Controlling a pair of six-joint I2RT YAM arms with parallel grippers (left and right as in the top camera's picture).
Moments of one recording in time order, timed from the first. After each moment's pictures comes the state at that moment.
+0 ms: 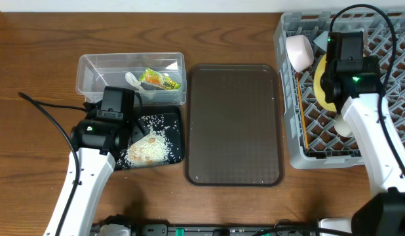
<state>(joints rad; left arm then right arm) -0.13 1.20 1.00 -1.06 -0.26 -0.70 0.06 1.58 1.31 -0.62 0.81 -0.20</state>
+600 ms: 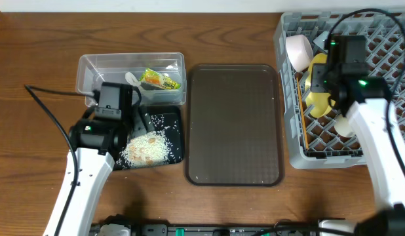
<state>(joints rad) -0.13 1.20 1.04 -0.96 -0.15 -0.47 0.04 1.49 1.31 -0.71 0.19 0.05</state>
